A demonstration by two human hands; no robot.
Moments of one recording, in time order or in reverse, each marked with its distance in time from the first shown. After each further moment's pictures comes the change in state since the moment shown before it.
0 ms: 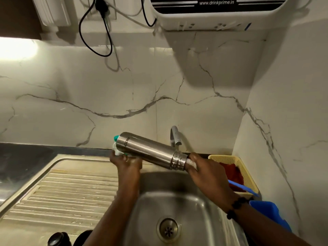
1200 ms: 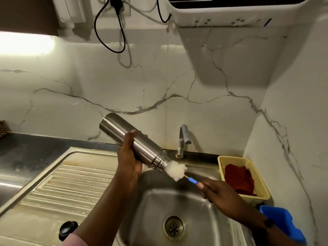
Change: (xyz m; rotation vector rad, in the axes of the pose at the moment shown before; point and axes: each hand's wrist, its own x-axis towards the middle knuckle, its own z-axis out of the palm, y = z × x) left_hand 0.036 0.027 -0.001 -0.546 -0.019 -0.176; right_hand -0.031 0.027 0.018 0.491 -0.337 -0.049
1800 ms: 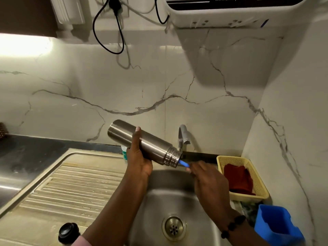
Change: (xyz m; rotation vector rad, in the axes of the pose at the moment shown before) left_hand -0.010 -0.011 0.018 -0.128 0.064 -0.111; right_hand 0.018 -0.030 0.027 -0.561 0.506 -0.126
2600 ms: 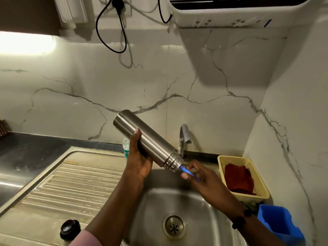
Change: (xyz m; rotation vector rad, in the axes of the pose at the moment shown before) left_hand 0.004 0.003 -0.012 0.041 -0.258 0.040; right_hand 0.006 0.014 -0.009 0.706 -0.436 0.181
